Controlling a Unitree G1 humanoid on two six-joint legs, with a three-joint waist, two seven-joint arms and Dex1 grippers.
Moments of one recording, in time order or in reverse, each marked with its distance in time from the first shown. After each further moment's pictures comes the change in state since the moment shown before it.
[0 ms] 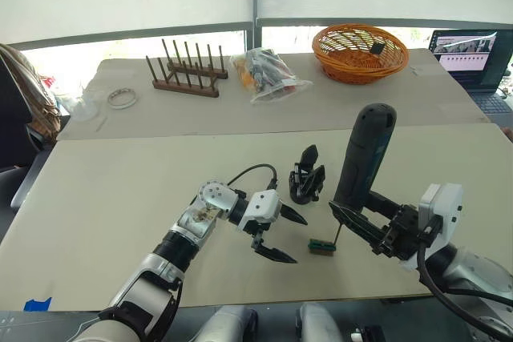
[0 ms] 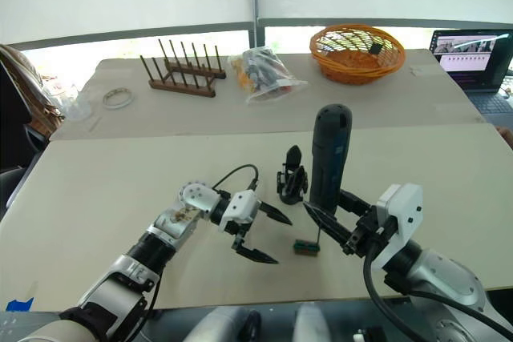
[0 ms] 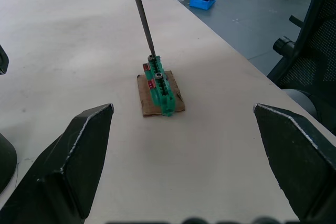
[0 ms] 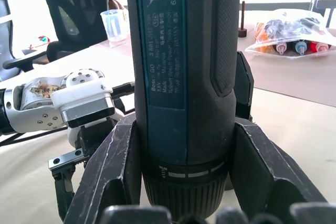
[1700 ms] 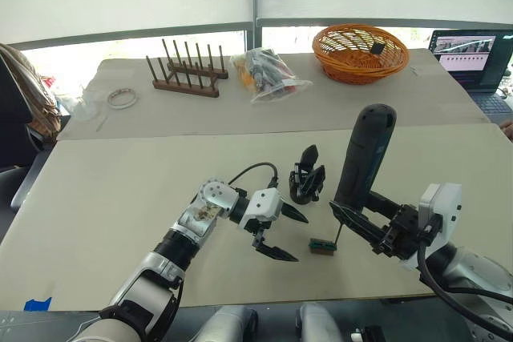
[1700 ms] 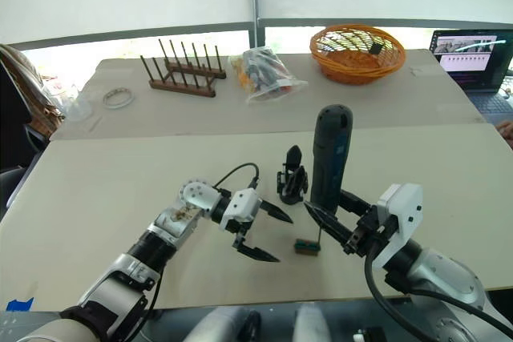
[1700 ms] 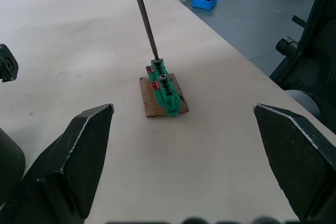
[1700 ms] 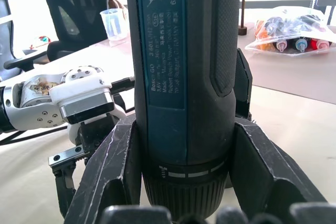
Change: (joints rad) left arm -0.009 -0.003 0.000 0.000 0.000 0.001 0.009; right arm -0.003 0.000 0.001 0.014 0.001 0.000 0.007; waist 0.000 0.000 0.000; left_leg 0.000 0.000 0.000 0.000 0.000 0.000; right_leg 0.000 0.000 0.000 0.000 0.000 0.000
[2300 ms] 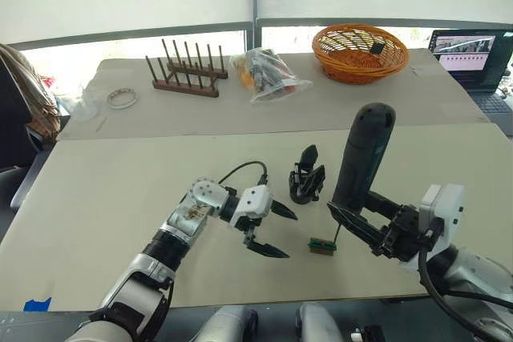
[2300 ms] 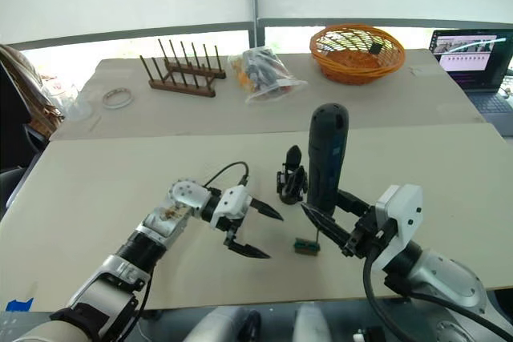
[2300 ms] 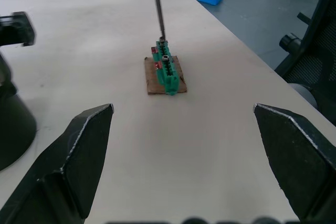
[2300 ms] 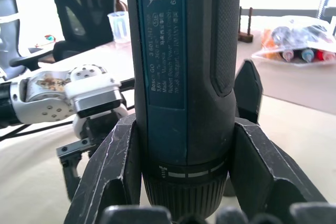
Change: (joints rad) left arm 0.019 0.084 0.037 -0.074 -0.043 0.077 -0.003; right arm -0.002 -0.019 -0.007 -0.064 0.013 -0.006 -0.003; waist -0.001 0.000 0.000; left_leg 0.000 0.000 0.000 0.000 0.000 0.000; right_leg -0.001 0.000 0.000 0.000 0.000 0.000
